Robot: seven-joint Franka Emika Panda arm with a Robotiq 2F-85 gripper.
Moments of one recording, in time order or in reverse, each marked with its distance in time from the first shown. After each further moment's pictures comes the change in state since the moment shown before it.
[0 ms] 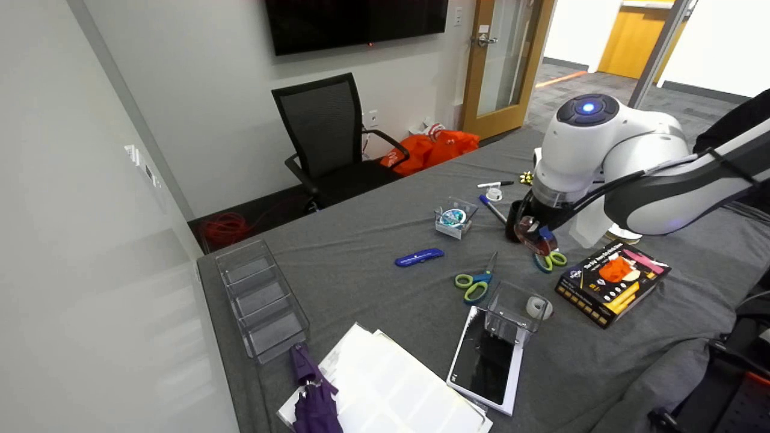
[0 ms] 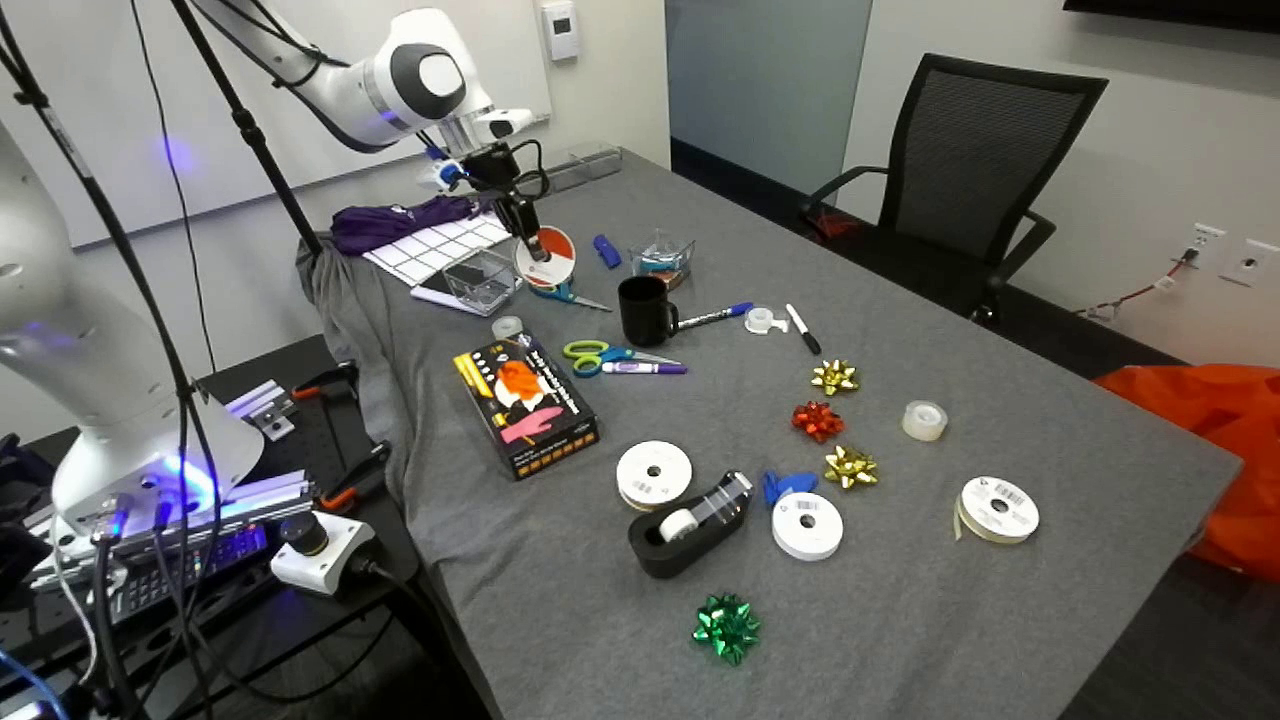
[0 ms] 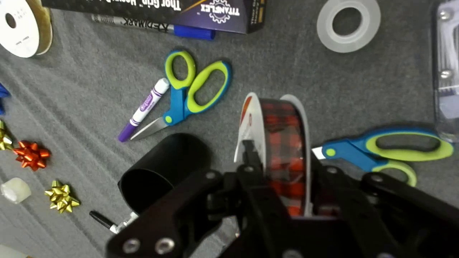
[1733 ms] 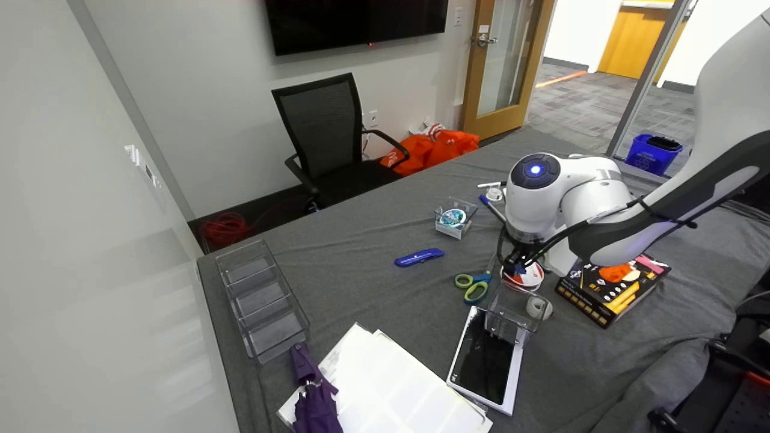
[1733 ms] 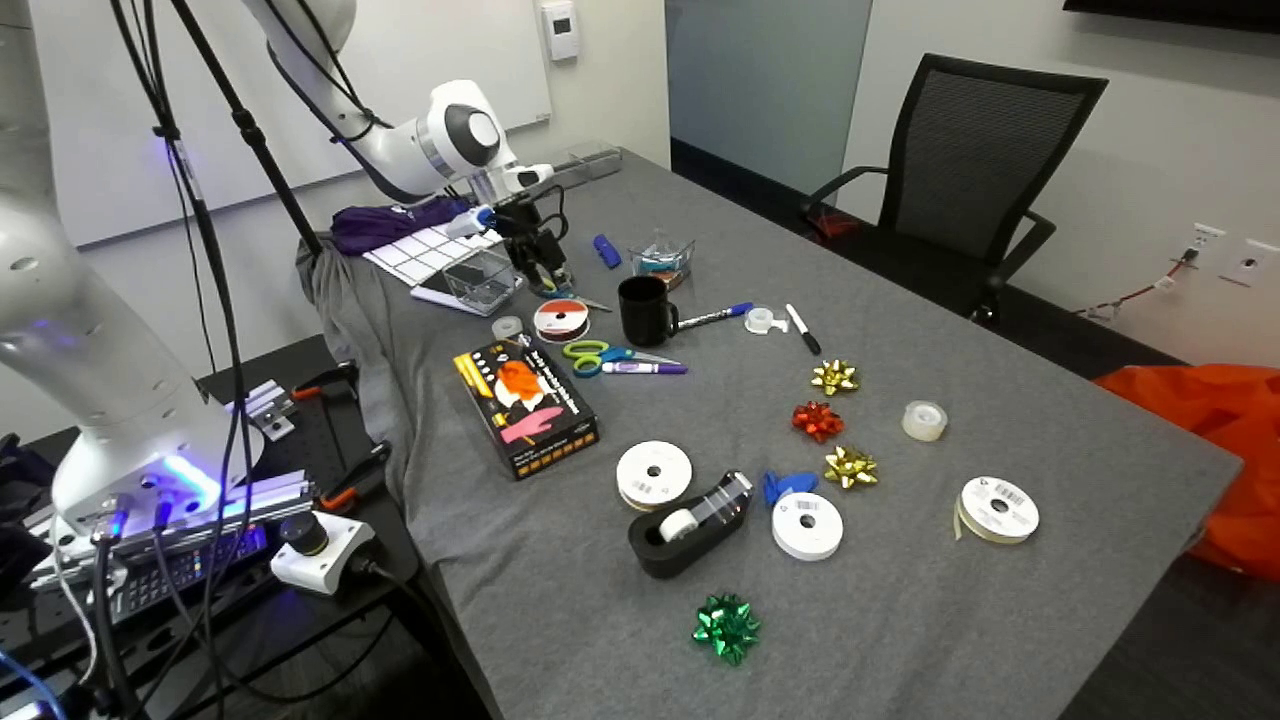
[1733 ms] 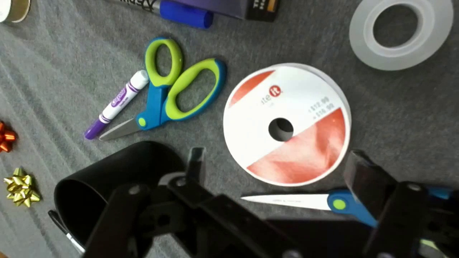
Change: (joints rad) arm 0.080 0.262 -0.061 0.145 -0.164 -0.001 0.049
